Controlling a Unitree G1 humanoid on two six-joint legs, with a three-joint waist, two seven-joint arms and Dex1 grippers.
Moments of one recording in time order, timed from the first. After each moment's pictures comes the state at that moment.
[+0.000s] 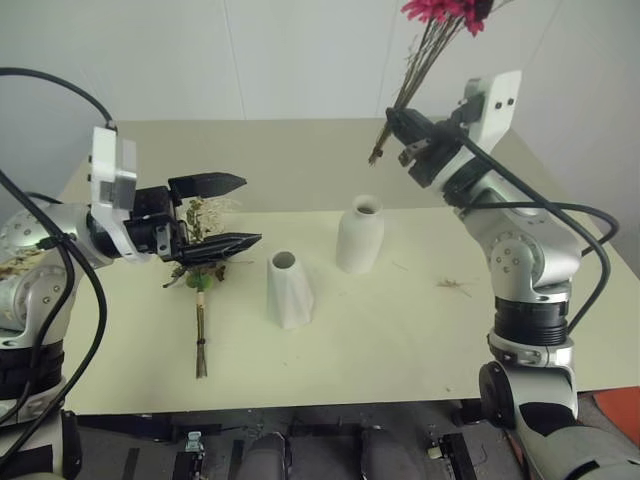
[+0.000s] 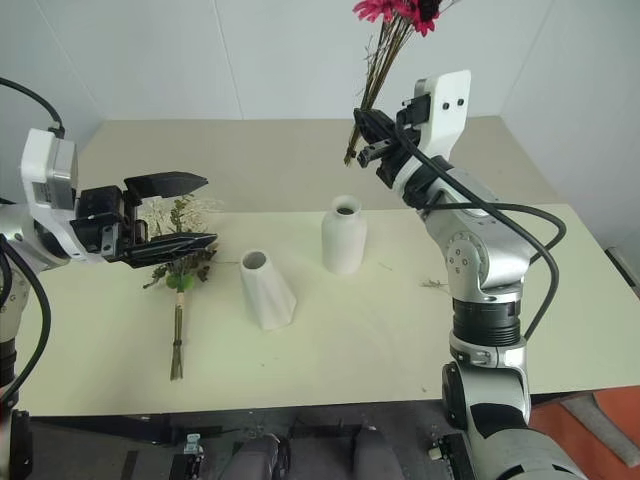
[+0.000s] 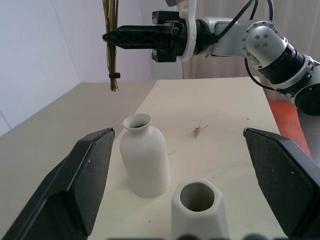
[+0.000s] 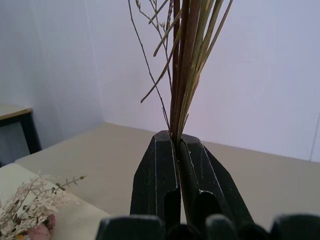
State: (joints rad) left arm -0.54 0.88 0.25 -0.21 -0.80 0.53 -1.16; right arm -0.86 -0.34 -0.12 -0.13 0.49 0.61 0.37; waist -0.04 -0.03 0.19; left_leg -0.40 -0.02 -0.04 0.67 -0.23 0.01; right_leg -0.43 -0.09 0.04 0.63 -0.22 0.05
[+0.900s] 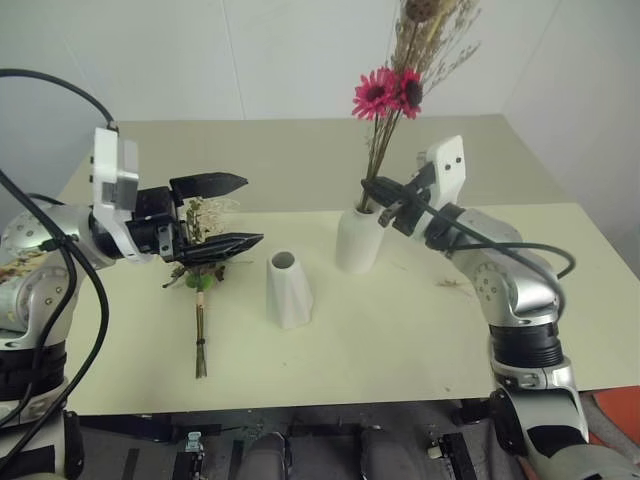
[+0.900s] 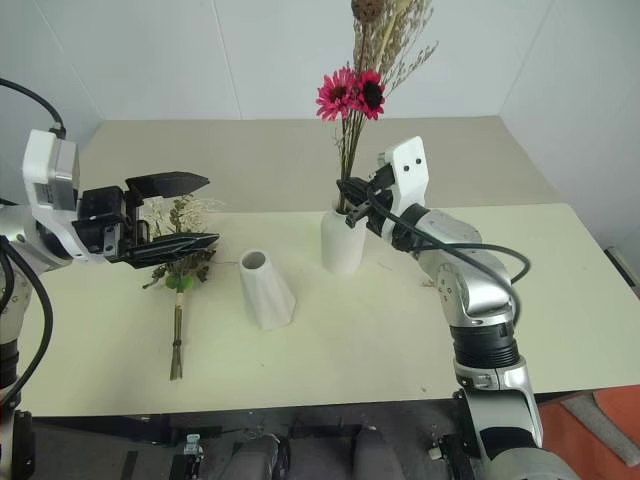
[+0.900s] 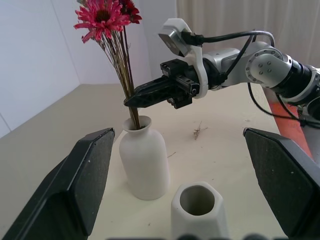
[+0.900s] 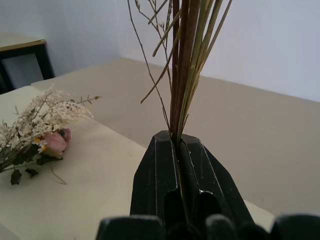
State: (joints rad) left arm -0.54 0.87 0.25 -0.21 -0.80 0.53 -1.15; right arm -0.73 -0.37 -0.01 -0.10 0.40 0.61 0.48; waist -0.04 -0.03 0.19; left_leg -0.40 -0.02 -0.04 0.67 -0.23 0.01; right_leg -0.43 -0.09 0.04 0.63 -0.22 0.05
